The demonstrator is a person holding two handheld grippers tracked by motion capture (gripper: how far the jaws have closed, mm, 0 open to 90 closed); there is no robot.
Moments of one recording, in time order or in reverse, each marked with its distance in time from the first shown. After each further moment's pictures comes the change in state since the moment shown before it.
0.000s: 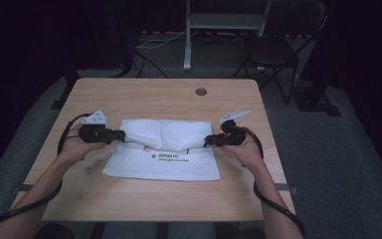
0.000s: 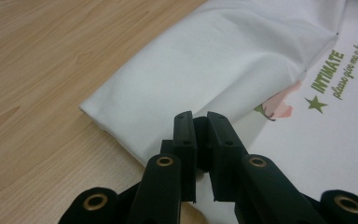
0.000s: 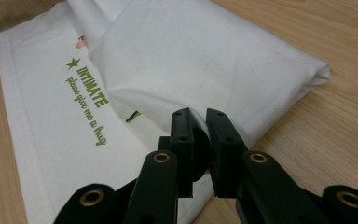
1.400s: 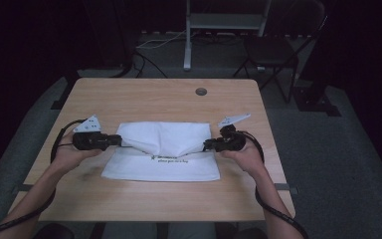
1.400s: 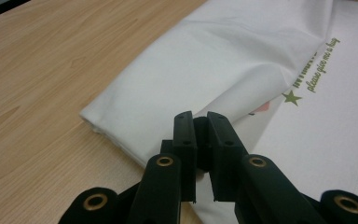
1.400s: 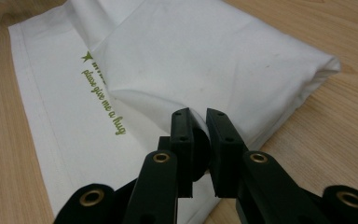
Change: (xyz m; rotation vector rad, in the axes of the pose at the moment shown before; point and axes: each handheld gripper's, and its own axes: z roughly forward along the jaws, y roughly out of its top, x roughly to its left) left arm -0.016 -0.009 -0.018 -0.036 0.003 0.039; right arm 0.016 -0.006 -0.006 -0.003 0.009 -0.044
